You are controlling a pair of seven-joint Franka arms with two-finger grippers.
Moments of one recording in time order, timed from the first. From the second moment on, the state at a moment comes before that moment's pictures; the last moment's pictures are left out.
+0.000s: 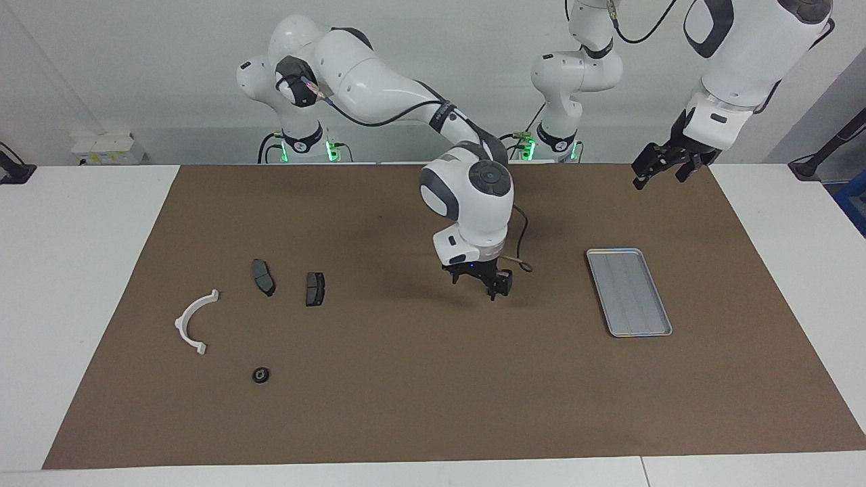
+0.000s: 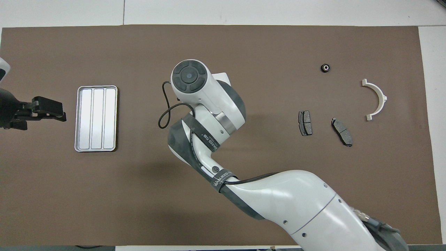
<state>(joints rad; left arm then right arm) -0.04 -0.07 -0.04 -1.68 -0.03 1.58 -0.20 0.55 0.76 0.11 -1.06 -0.10 1.87 1.15</state>
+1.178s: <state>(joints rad) -0.44 0.40 -0.05 -1.71 -0.01 2.10 -0.78 0.00 0.65 0.11 -1.23 -0.10 1.92 0.02</state>
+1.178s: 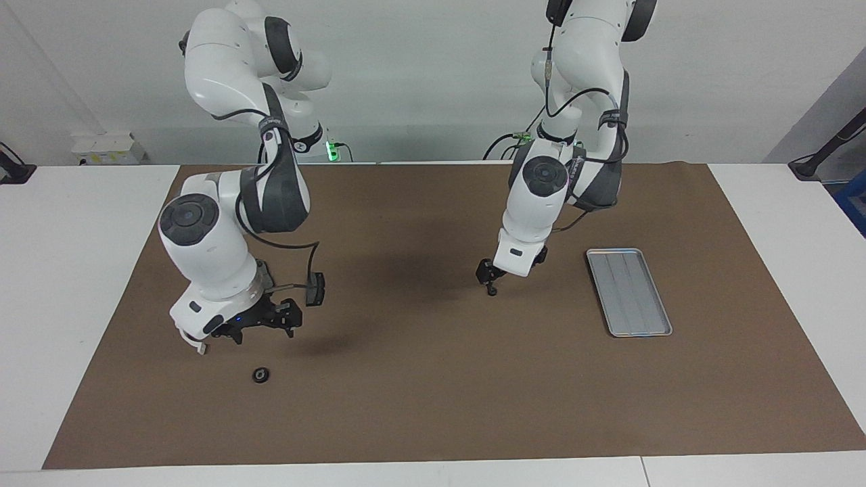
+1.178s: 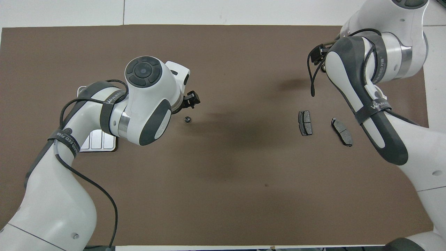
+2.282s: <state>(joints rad) -0.49 0.44 -0.05 -1.82 -0.01 2.26 -0.92 -0.04 0.81 0.11 -1.24 -0.13 2.11 0.00</state>
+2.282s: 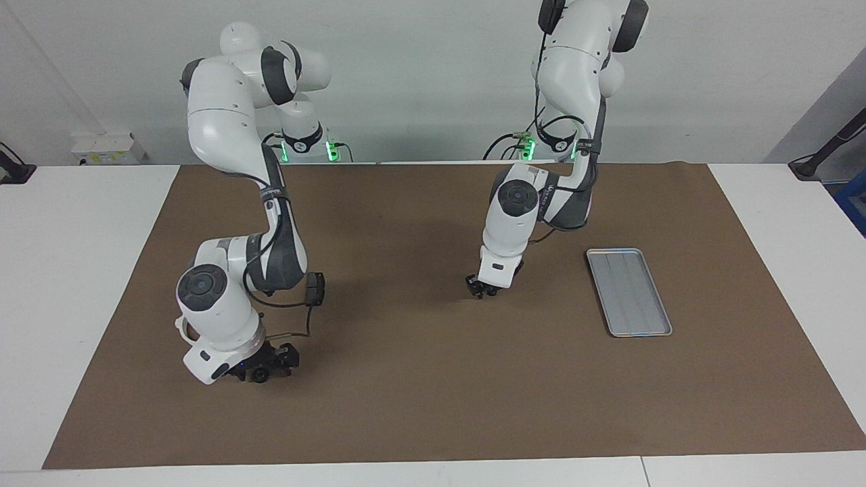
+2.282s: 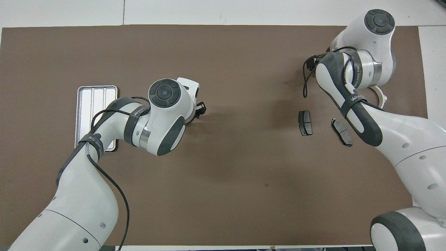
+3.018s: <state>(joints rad) -0.49 0.44 -0.04 -1.84 -0.01 2.29 -0.92 -0.06 0.82 0.11 -1.24 -0.13 2.14 0.00</state>
